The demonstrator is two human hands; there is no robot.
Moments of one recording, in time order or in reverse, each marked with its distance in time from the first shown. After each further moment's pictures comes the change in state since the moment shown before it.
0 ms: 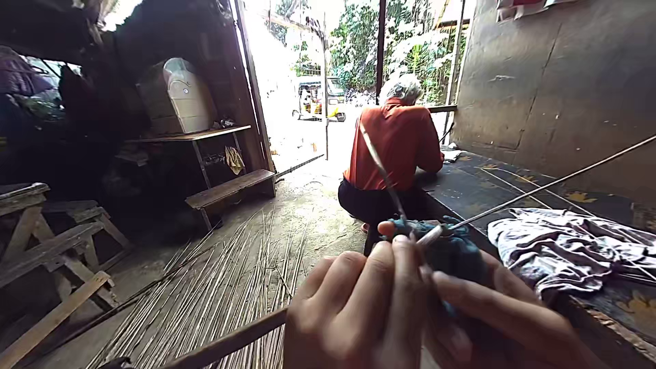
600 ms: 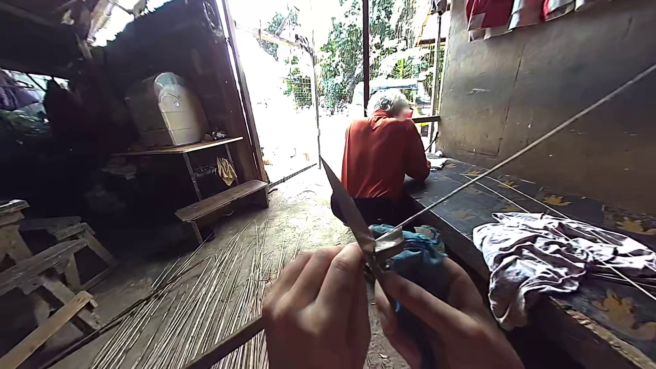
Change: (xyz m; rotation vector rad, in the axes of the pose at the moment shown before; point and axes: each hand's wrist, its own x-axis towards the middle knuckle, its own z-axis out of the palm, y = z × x) left_hand -0.002 -0.008 0.006 -0.188 -0.003 -0.247; right_hand 0.007 0.020 0.002 -0.284 0.146 -0.213
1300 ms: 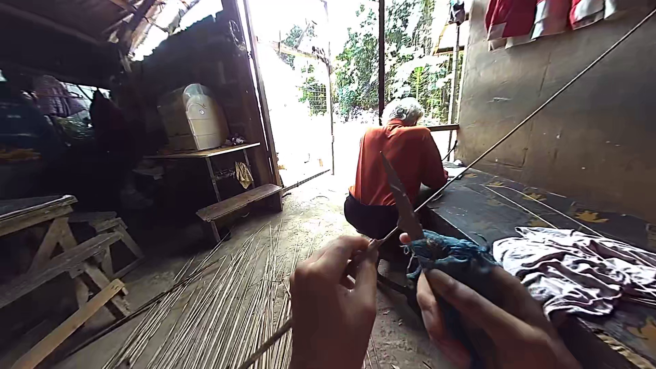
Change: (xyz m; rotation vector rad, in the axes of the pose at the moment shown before) left_hand 0.008 0.007 -0.002 -0.229 -0.128 -0.370; right_hand -0.008 -0.024 -0.008 -0.130 0.018 0.016
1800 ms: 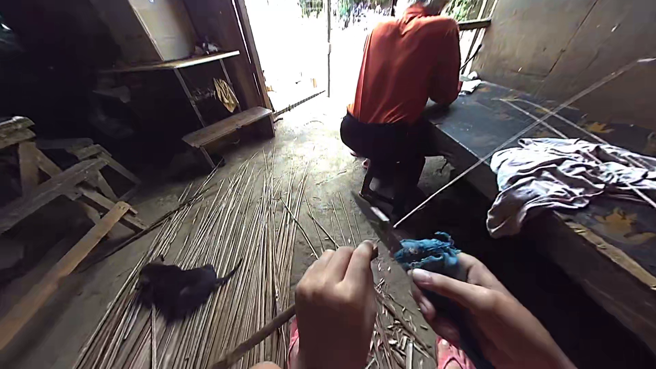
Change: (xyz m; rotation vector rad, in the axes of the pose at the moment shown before) left_hand -0.117 -0.017 -0.006 0.415 -0.142 0.050; right_hand -0.080 0.043 -0.023 0.041 0.108 0.636
